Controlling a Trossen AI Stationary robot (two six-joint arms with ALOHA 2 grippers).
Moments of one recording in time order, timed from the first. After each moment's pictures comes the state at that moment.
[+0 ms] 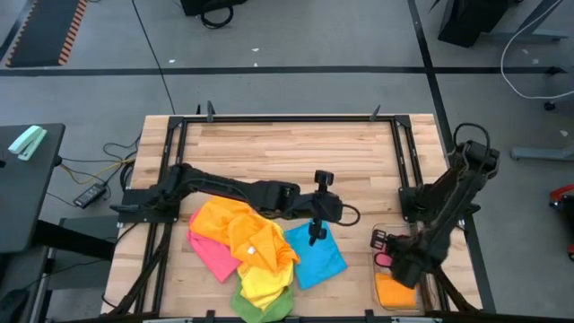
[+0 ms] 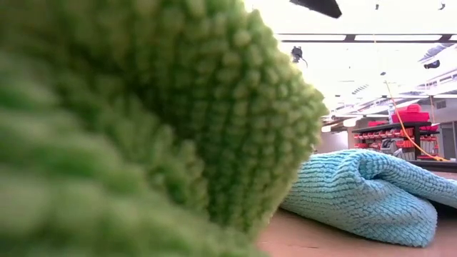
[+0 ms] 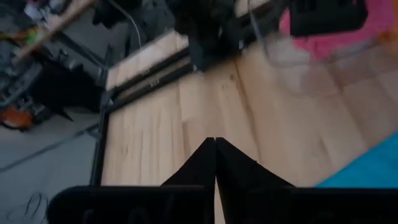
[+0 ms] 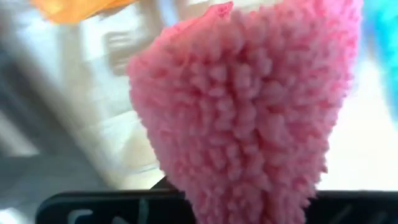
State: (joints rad) left arm -0.22 2.11 2.02 -0.52 -0.44 0.36; right arm 1.01 1.47 0.92 -1.11 0.20 -0.23
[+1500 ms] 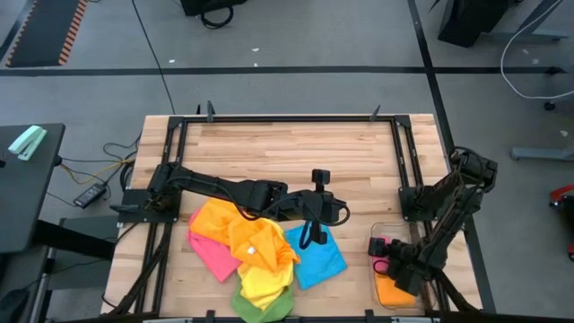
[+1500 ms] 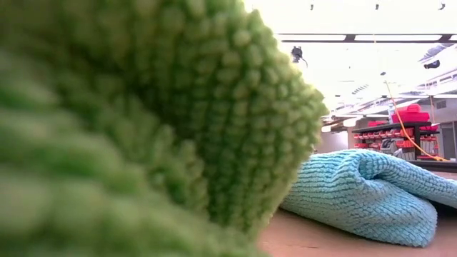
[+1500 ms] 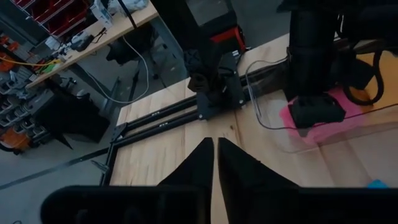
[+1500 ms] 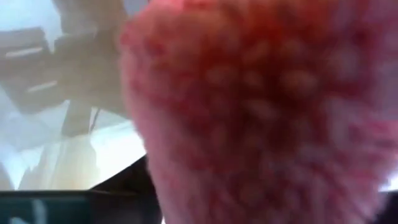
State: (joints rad) left arm -0.25 2.03 2.02 -0.42 -0.44 0.32; right arm 1.10 1.60 0.80 -0.91 0.43 -0.27
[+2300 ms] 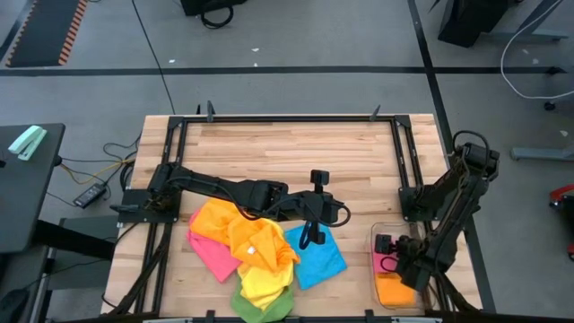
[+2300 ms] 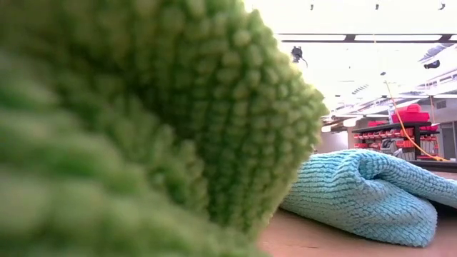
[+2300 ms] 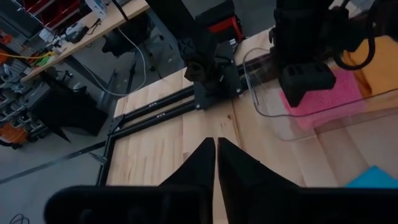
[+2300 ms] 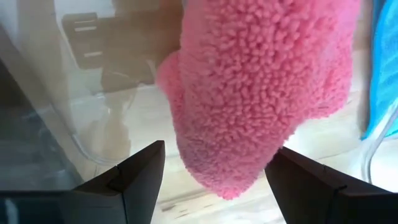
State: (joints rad) left arm -0.25 2.03 2.02 -0.47 -0.44 0.32; right arm 1.11 1.50 0.87 -1.09 0.31 -0.29
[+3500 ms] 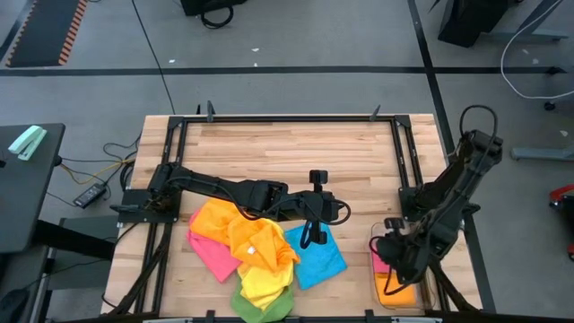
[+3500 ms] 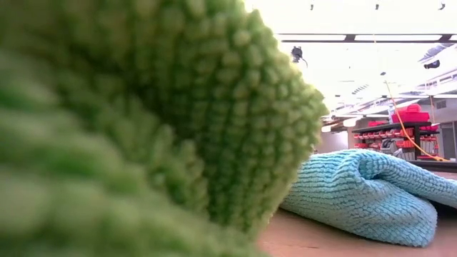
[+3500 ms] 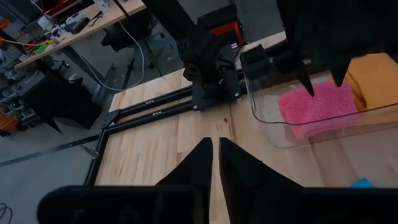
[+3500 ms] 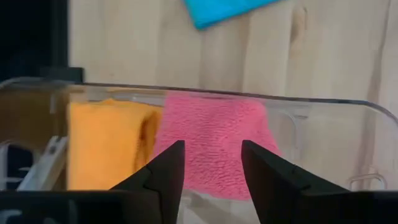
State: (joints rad) left arm -0.25 2.03 2.02 -0.46 -0.44 0.24; right arm 0.95 1.32 0.98 -1.00 0.15 0.91
